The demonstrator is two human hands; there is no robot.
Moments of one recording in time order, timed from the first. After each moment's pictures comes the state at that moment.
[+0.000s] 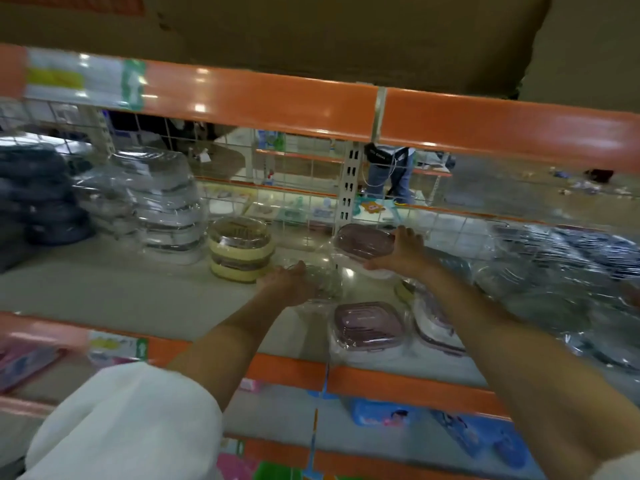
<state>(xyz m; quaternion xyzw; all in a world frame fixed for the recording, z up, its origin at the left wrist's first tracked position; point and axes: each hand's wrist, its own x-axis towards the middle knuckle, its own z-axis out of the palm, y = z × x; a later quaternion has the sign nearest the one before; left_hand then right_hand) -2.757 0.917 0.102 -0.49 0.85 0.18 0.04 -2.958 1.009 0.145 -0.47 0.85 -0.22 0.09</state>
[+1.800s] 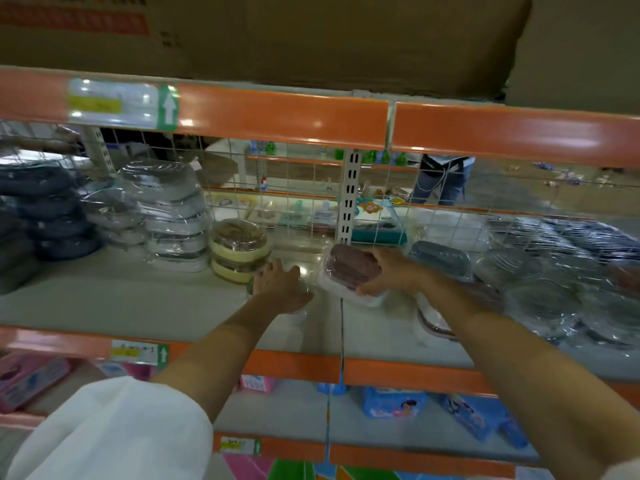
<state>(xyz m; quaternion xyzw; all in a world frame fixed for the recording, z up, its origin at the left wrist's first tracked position) -2.719 0.923 0.112 -0.46 0.88 0.08 0.03 -2.927 1.020 0.140 -0.57 0.80 -0.11 0.18</state>
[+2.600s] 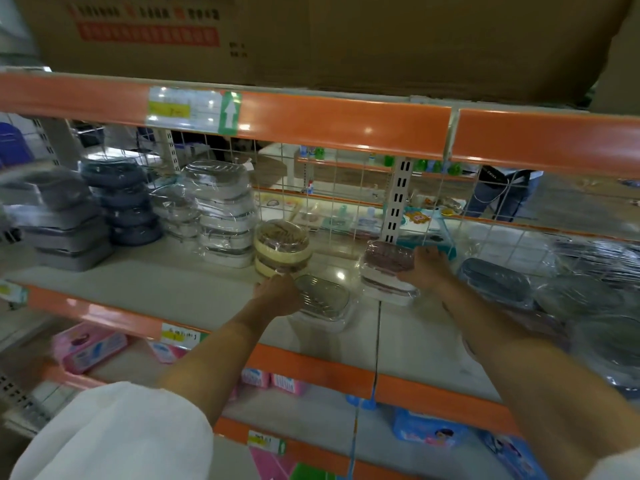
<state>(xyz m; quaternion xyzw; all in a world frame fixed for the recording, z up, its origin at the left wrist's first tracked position) -2.672 0.896 0.103 -0.56 0.82 0.15 0.00 -2.939 0.971 0.122 -0.47 0.88 -0.09 0.06</state>
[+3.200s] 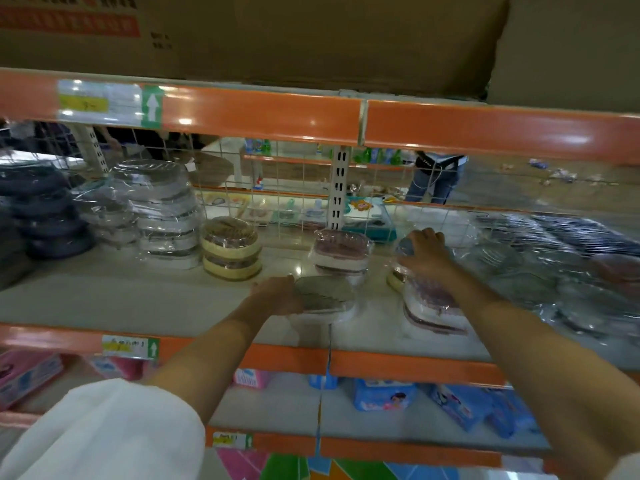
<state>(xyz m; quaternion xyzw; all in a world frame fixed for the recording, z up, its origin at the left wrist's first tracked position) -2.729 0.937 0.105 -0.43 0.89 0.11 0.07 -2.972 1.067 0.156 -0.44 0.89 -0.09 0.01</state>
